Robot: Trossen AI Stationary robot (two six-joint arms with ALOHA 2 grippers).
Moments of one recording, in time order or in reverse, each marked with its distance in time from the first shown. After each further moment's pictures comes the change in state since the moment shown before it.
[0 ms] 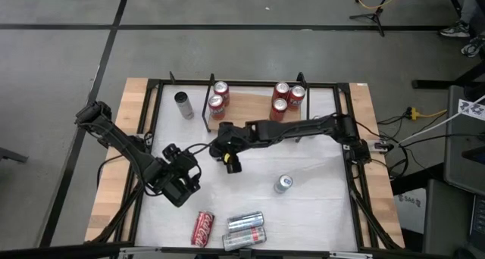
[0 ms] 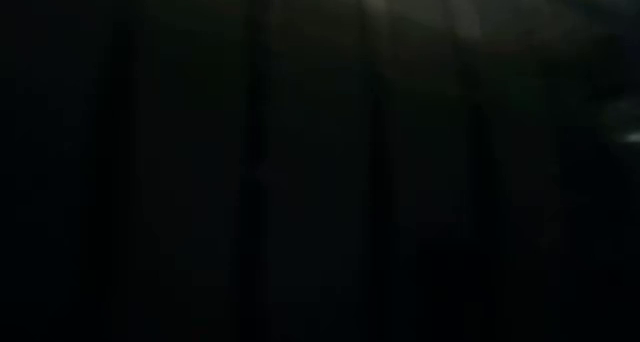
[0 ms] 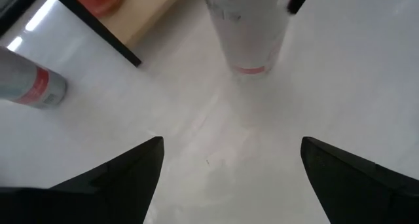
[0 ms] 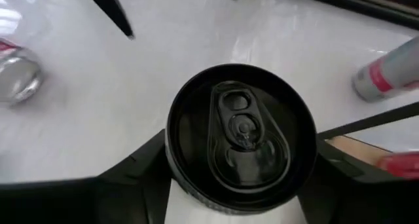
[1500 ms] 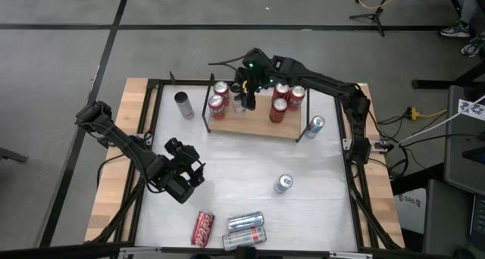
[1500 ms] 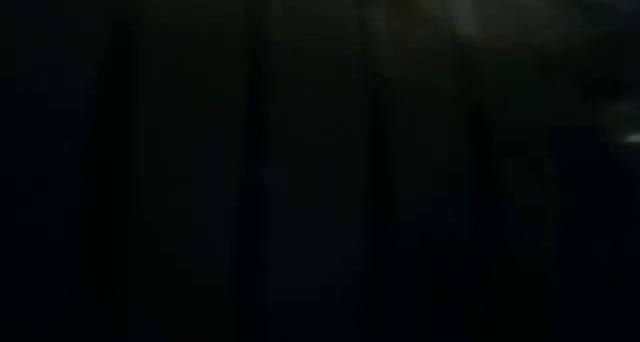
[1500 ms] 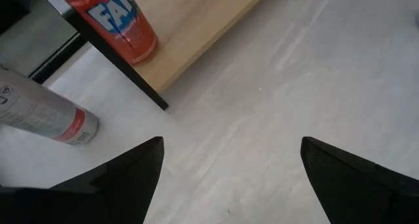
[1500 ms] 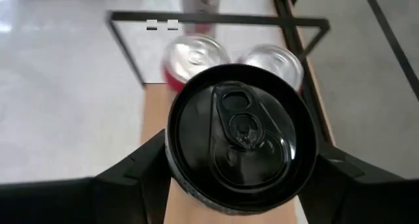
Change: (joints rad) left arm 0.039 0.000 0.000 0.001 -0.163 0.022; right arm -0.464 -0.121 0.109 -0.222 -0.191 -0.052
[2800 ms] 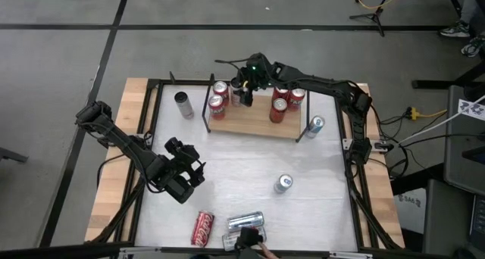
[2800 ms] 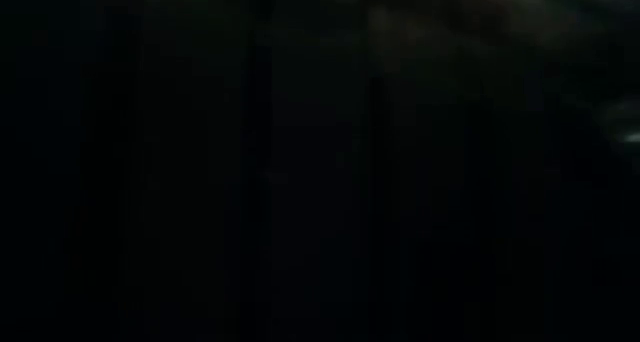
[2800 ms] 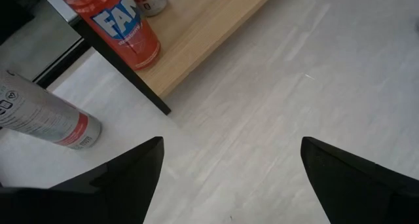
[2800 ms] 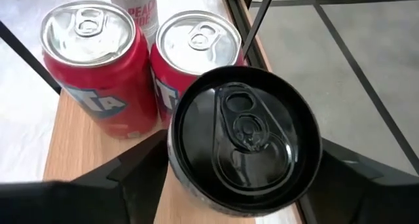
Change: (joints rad) left arm 0.000 0.000 0.000 0.000 -0.021 0.000; right arm -0.087 0.002 -0.313 0.434 0.055 -0.028
